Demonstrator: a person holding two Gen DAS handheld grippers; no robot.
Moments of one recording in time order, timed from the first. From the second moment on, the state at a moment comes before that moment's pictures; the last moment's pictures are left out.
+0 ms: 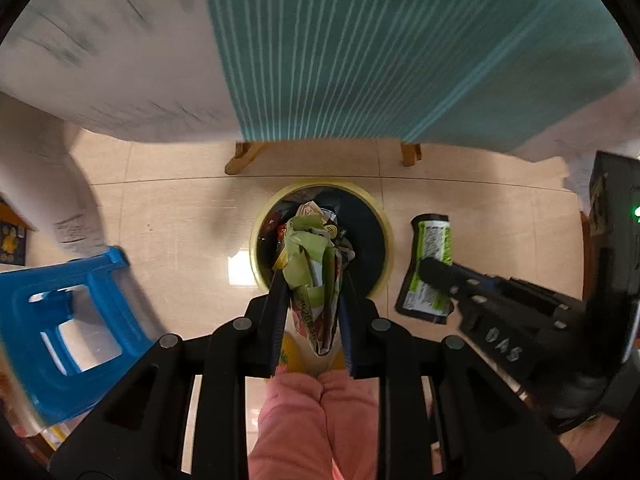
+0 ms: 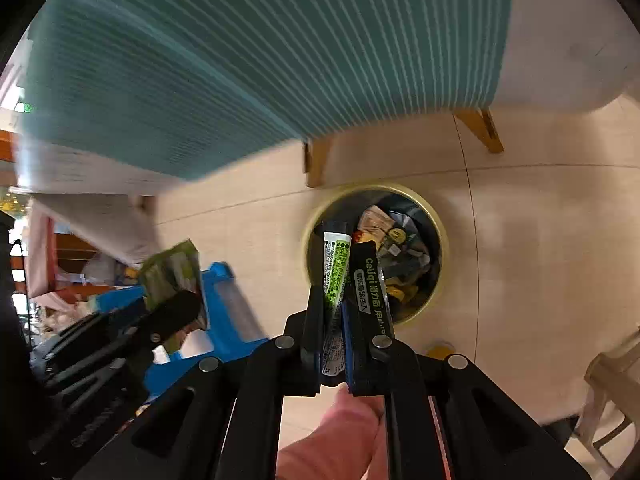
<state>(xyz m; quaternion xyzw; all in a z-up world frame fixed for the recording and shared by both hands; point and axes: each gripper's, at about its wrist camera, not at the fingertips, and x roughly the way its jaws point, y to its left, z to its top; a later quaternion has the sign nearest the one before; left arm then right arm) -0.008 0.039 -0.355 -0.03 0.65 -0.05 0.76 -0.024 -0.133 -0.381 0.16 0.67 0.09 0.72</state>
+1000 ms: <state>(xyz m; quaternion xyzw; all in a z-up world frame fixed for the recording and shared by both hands) -0.012 0.054 -0.374 -0.01 0.64 -0.02 0.77 -0.026 -0.134 -0.420 0.15 0.67 0.04 0.73</state>
